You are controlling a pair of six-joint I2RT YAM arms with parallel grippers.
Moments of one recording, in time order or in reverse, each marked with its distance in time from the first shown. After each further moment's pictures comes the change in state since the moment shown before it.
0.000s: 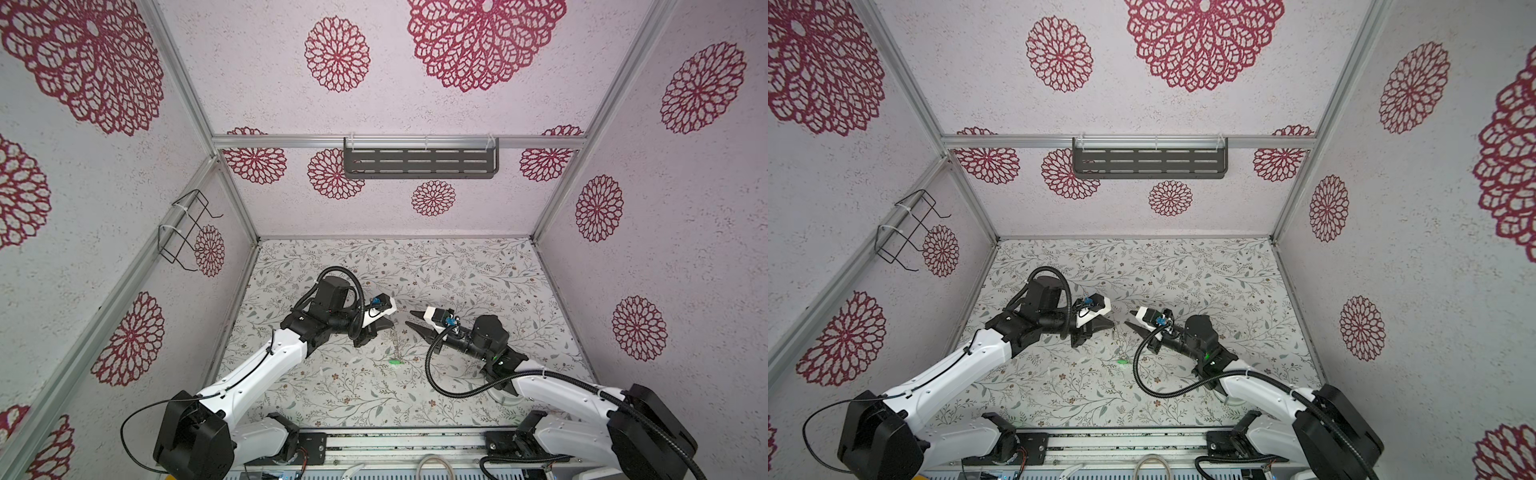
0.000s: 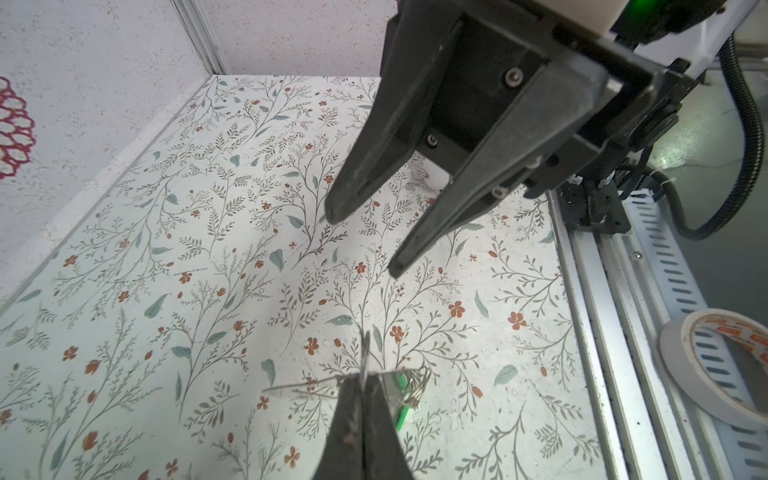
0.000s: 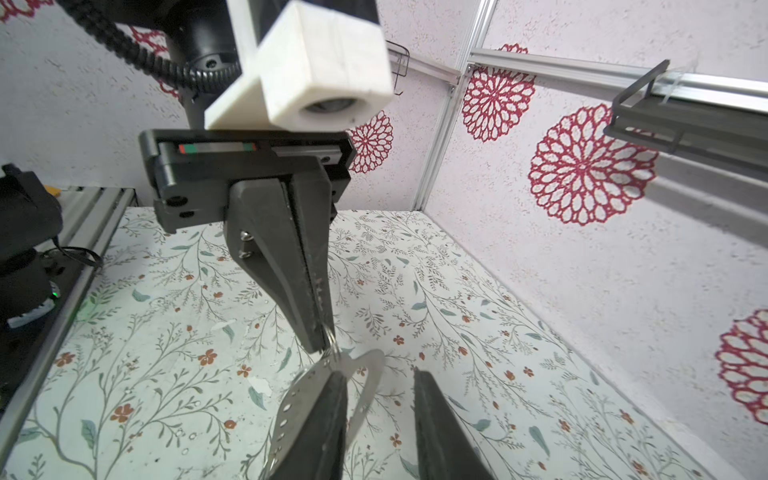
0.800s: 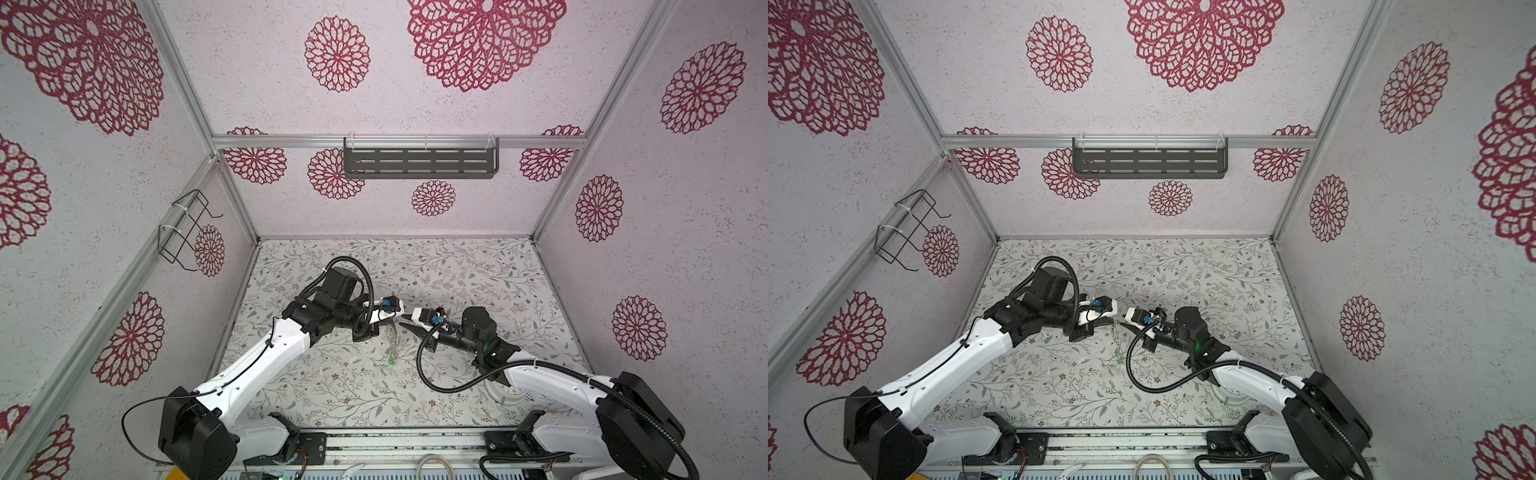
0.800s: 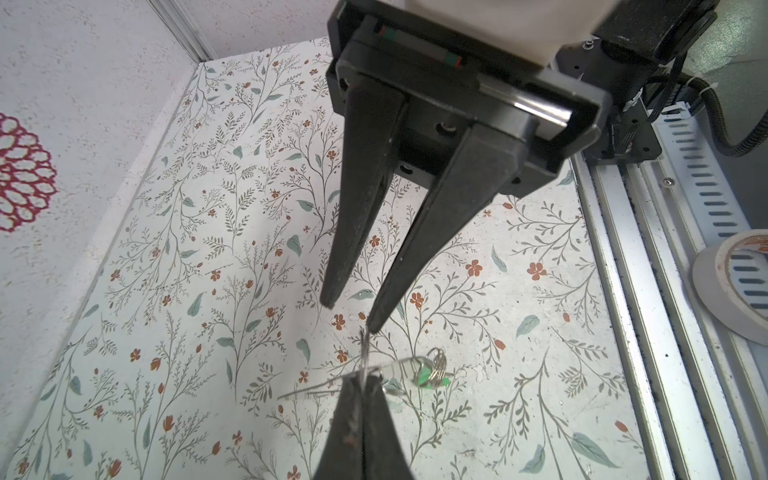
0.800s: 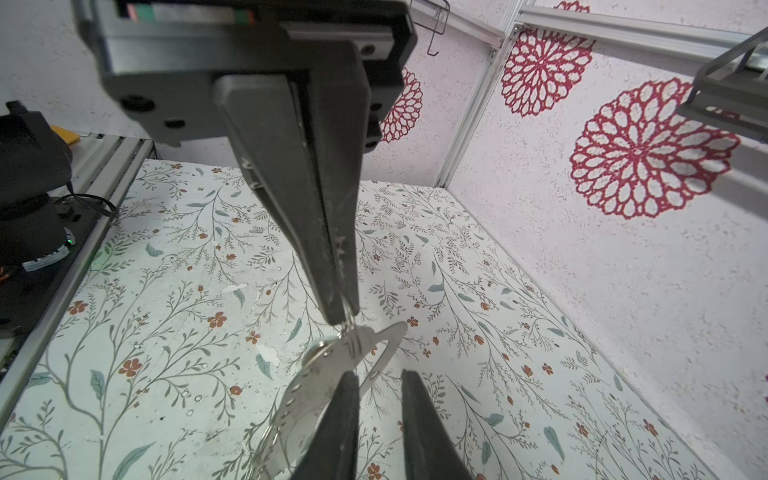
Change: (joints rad) left arm -0.042 0.055 0.182 -0.238 -0.105 0.185; right arm 0.003 0.118 0.084 -0.058 -0.073 -0.055
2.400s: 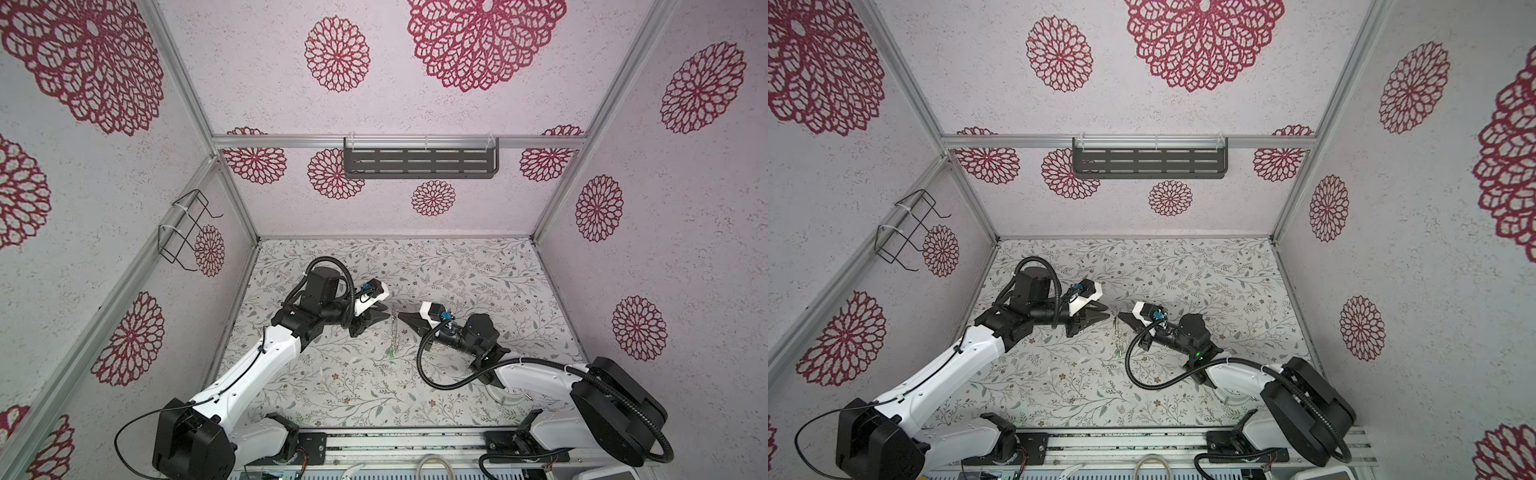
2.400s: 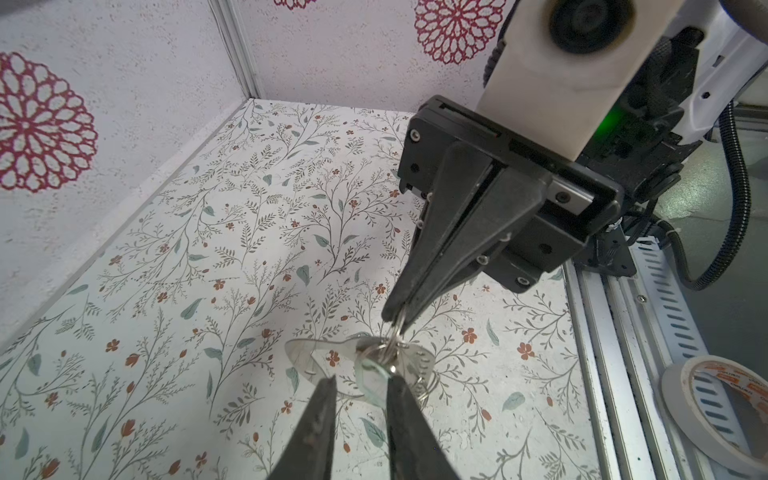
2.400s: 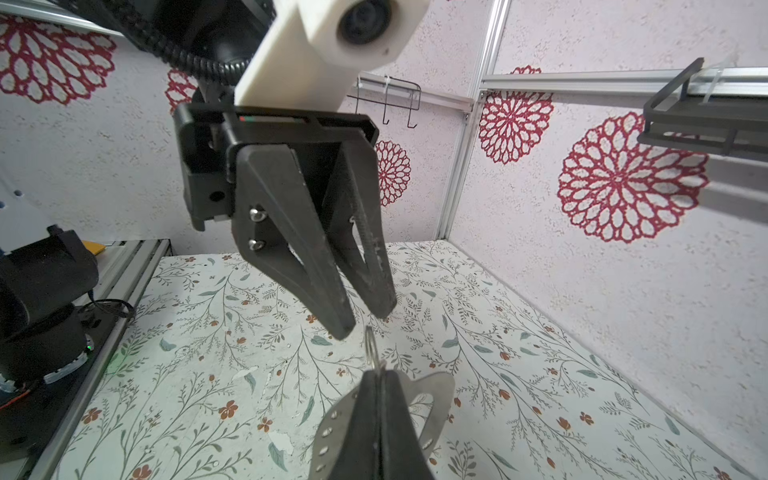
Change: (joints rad) left arm 0.106 -0.066 -0.132 0.257 0.165 -0.282; right arm 0.004 0.106 -0.073 0.407 -0.006 0.238
